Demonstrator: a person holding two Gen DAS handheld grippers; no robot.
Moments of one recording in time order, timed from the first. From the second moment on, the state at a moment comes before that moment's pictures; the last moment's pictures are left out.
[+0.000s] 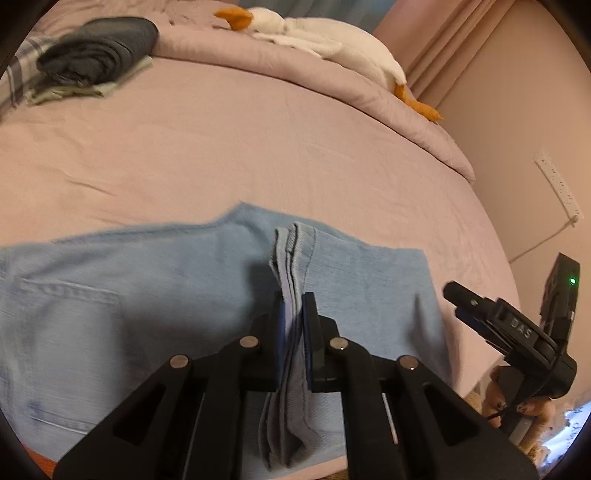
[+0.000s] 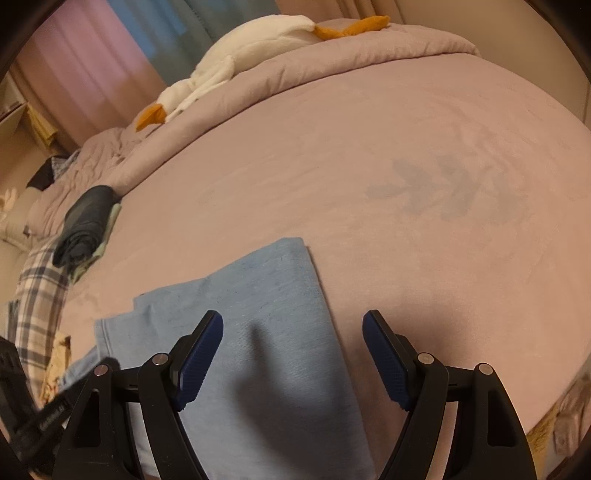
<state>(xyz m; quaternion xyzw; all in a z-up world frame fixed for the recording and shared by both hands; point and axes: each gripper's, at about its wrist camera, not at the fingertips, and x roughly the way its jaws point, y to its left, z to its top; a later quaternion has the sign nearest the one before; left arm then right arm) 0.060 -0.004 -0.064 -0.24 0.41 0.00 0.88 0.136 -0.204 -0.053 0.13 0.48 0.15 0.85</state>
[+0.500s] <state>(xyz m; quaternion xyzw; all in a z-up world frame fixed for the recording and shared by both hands) 0.074 0.024 -0.110 -0.23 0.45 0.04 0.86 0.142 -0.173 -0.073 0.08 0.49 0.17 0.85</state>
